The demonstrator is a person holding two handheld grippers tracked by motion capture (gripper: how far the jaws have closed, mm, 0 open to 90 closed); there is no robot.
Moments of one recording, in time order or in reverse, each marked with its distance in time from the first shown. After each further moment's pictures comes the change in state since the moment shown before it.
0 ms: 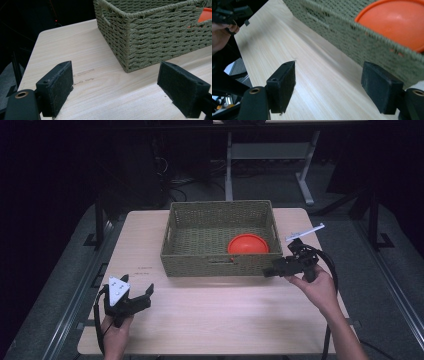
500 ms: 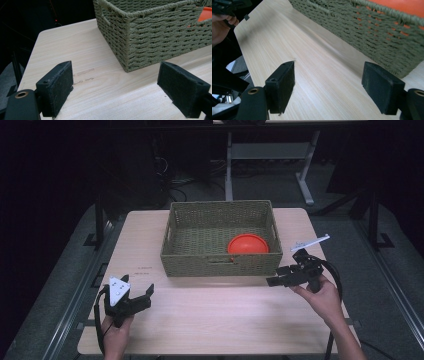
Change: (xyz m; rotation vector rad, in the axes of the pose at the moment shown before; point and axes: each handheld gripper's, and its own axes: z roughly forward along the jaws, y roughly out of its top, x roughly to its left) left arm -0.001 0.000 0.000 -0.001 0.000 0.001; right arm -0.002 -0.029 0.000 -0.010 0.010 0.004
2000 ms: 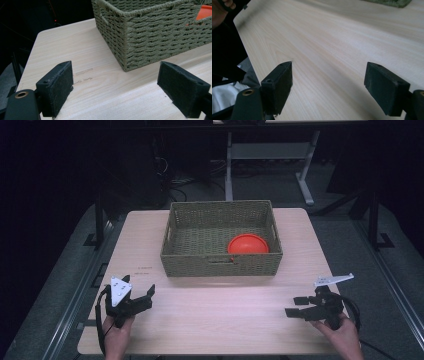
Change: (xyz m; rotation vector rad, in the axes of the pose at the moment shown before) left arm -0.004 0.000 0.001 0.004 -0.006 0.011; right arm -0.018 -0.110 -0.005 -0.056 0.018 0.065
